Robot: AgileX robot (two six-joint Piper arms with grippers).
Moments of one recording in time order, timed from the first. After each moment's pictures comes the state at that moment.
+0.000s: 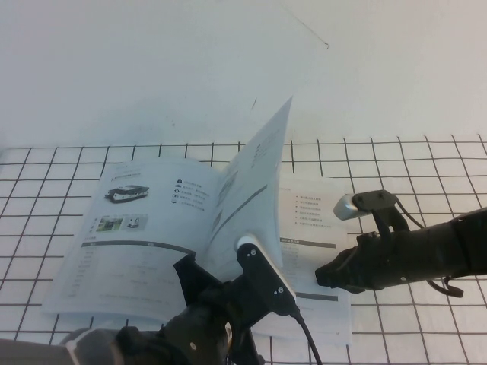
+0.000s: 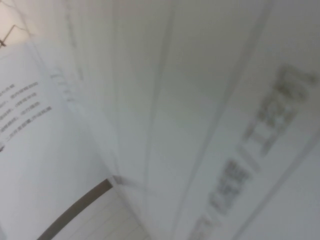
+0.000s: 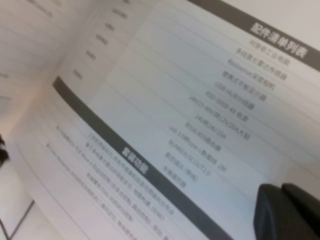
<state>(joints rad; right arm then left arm) 0.32 1.98 -0.89 1.60 0.60 -1.58 -0.96 1.69 -0.68 1.73 0.45 -1.56</state>
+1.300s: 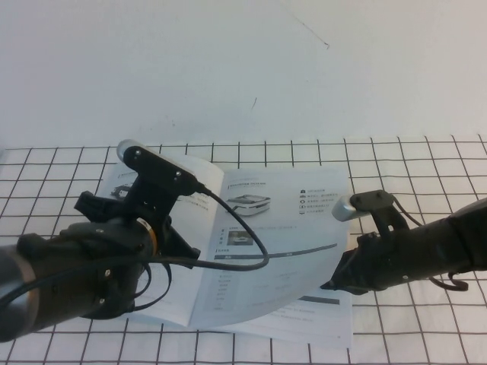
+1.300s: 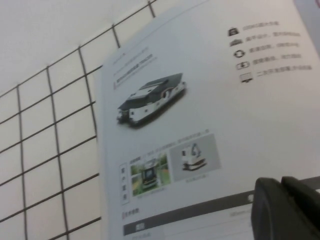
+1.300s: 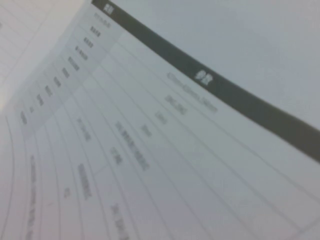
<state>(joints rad) 0.33 1.98 -0.92 1.42 0.60 -1.43 -0.62 1.57 -0.80 1.42 0.49 -1.37</state>
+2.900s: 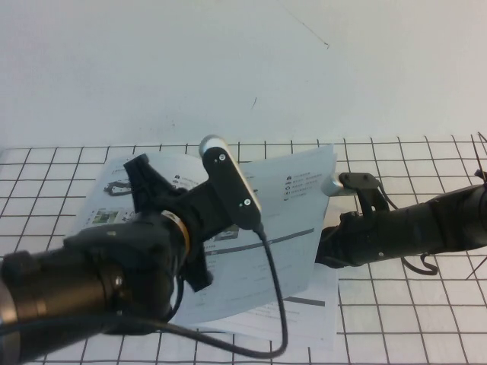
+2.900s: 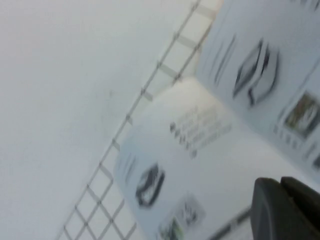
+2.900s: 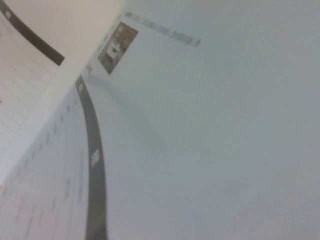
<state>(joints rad) 0.33 2.10 -1.06 1.57 0.65 -1.48 -0.83 1.46 -0.86 1.28 0.57 -0.74</state>
